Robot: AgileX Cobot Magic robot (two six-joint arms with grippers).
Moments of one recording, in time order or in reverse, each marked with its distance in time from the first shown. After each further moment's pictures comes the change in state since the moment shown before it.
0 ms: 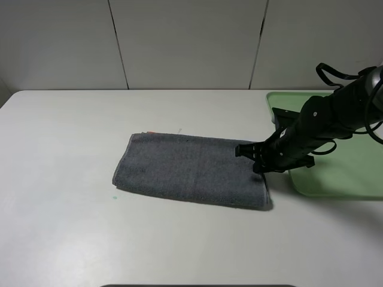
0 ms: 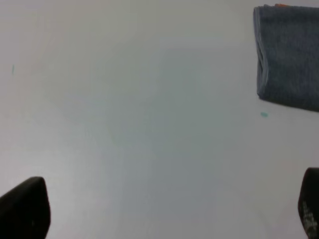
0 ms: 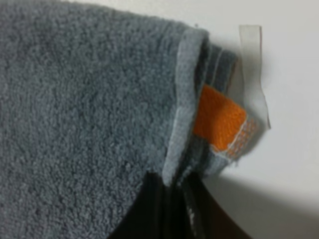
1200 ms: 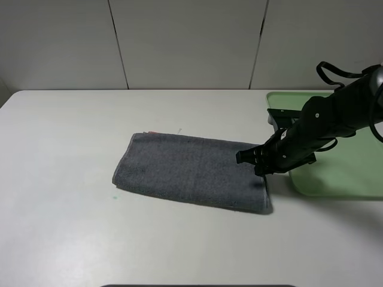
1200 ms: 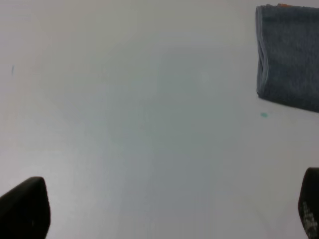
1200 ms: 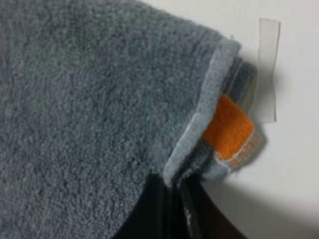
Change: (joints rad) left arm 0.000 0.000 0.000 0.000 0.000 0.000; right arm 0.008 -0.038 0.008 -0.087 0.026 -0.044
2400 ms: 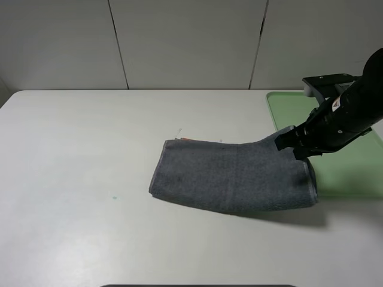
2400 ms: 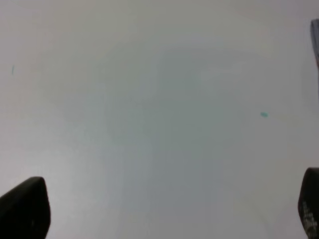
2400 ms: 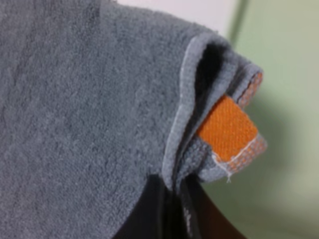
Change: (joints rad) left arm 0.000 0.000 0.000 0.000 0.000 0.000; right arm -0.093 -0.352 0.000 -0.236 0.375 -0.008
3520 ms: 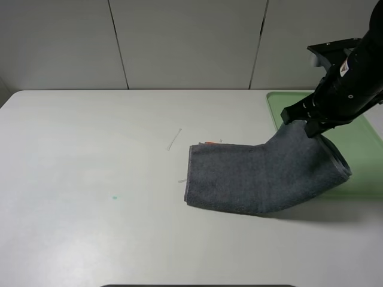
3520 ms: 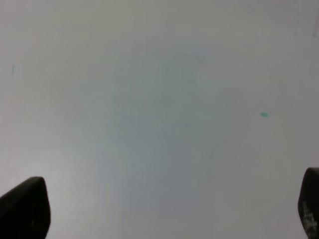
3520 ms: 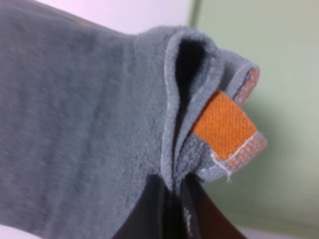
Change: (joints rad) left arm 0.000 0.000 0.000 0.000 0.000 0.000; right arm 0.072 -0.022 -0.211 -0.125 0.261 0.123
